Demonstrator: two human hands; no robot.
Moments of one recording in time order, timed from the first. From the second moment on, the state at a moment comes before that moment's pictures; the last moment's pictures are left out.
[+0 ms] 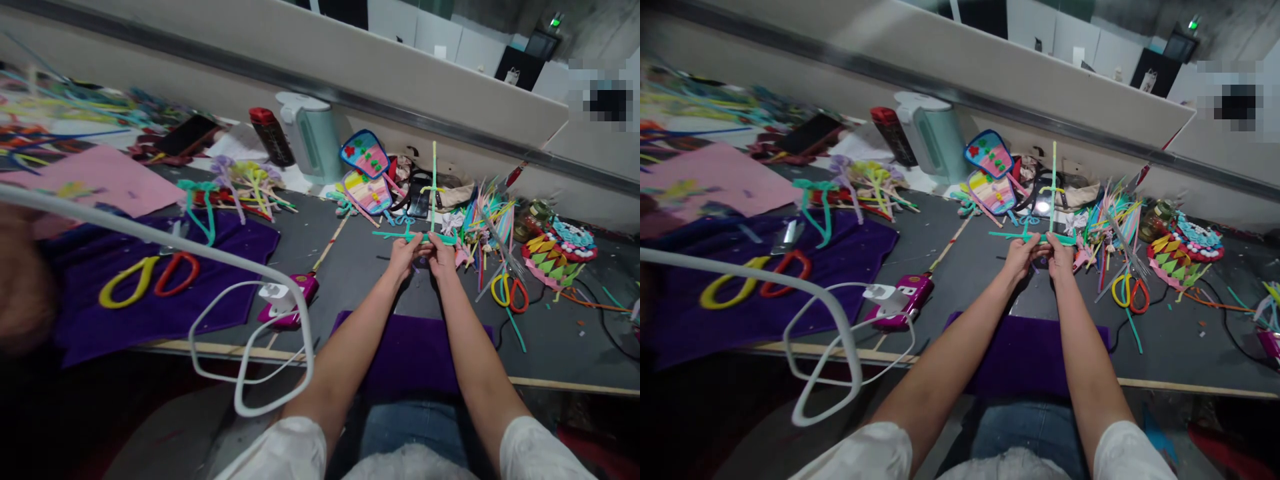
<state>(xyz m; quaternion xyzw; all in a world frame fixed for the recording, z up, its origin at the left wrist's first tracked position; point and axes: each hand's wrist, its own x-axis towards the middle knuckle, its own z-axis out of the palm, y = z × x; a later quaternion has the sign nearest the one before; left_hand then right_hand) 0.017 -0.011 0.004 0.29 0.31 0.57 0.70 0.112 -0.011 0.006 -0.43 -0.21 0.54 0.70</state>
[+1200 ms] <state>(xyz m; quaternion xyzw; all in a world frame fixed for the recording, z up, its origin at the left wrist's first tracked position) -0.002 0.003 0.005 0.11 0.28 0.56 0.77 0.113 -0.013 0.014 -0.45 -0.24 0.47 0.72</state>
